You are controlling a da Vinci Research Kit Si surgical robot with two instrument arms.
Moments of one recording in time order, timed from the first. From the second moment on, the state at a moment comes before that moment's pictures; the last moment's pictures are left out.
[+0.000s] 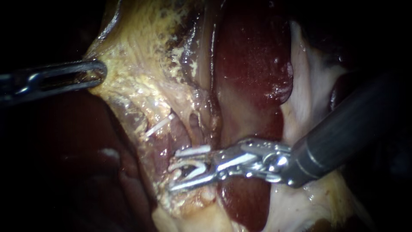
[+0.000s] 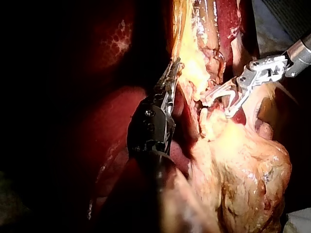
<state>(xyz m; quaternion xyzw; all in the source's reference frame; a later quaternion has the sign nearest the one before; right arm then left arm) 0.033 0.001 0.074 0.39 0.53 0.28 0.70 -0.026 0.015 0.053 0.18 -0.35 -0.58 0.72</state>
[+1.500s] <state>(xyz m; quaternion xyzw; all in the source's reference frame) 0.034 0.002 0.079 0.38 0.54 0.30 0.69 -0.026 0.015 0.053 0.18 -0.35 -0.58 0.72</state>
